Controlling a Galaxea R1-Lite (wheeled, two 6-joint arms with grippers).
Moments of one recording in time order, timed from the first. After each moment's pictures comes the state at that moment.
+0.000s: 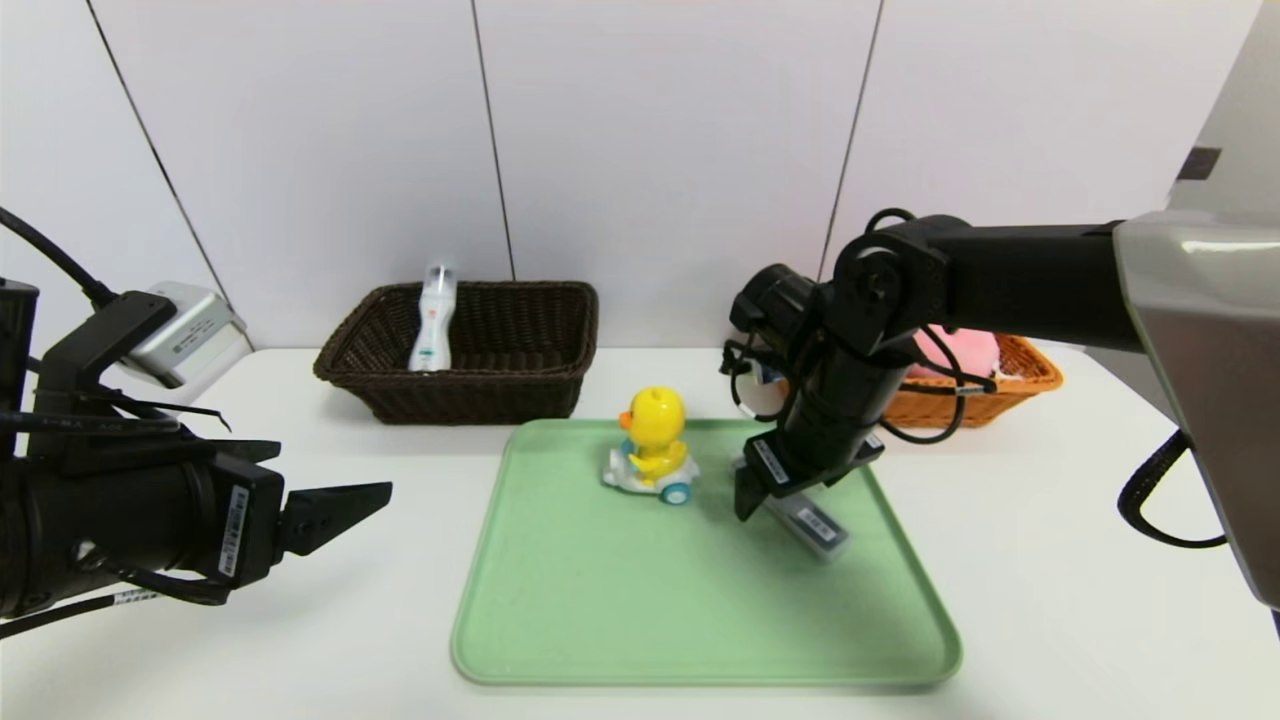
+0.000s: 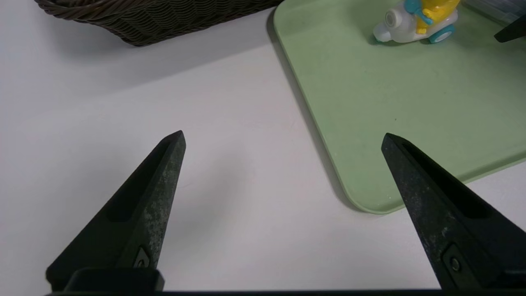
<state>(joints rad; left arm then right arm) -0.38 1.17 -0.79 0.11 0.03 -0.03 0.54 2.22 -1.95 1.04 -0.05 0.10</state>
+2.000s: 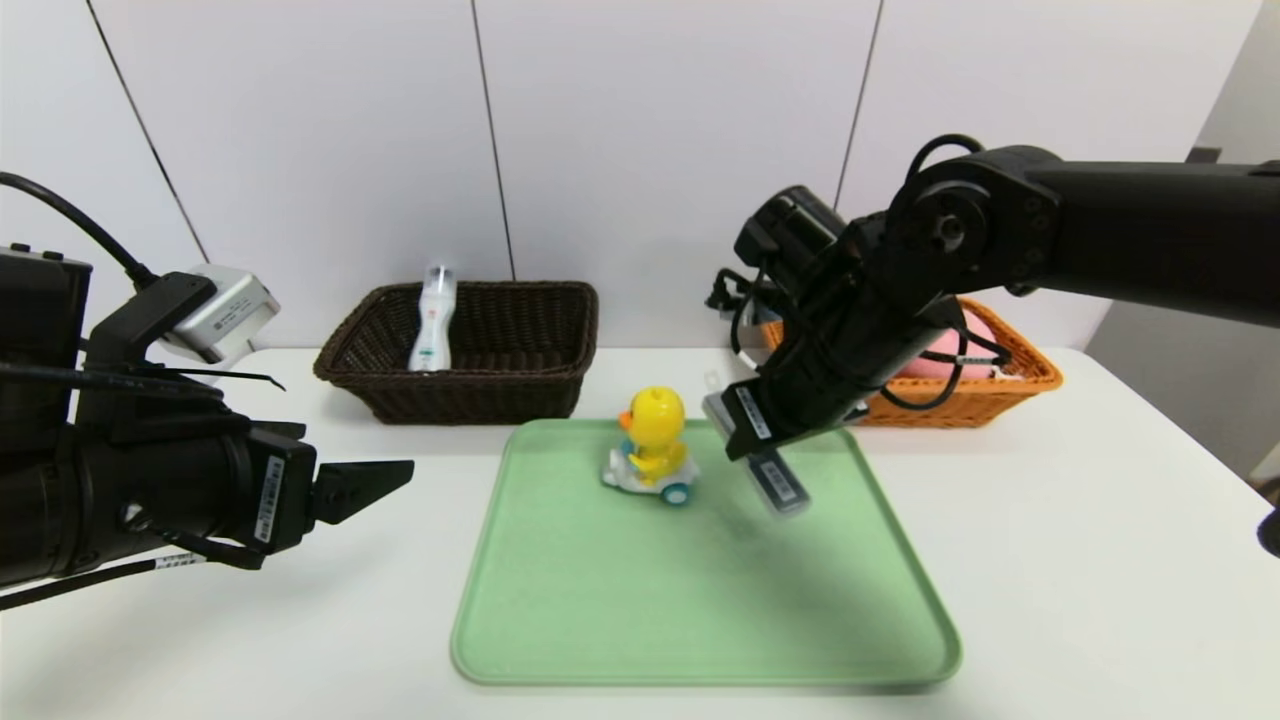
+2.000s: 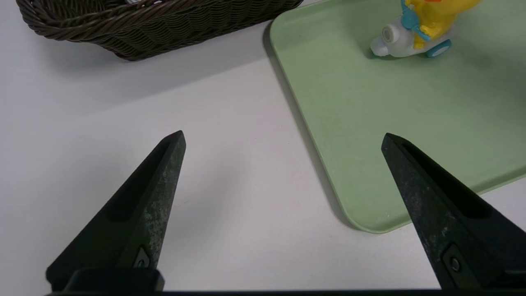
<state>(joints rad) -0.38 1.24 -0.82 0.08 0.02 -0.03 0.61 2.09 -1.96 0.88 0.03 0.16</state>
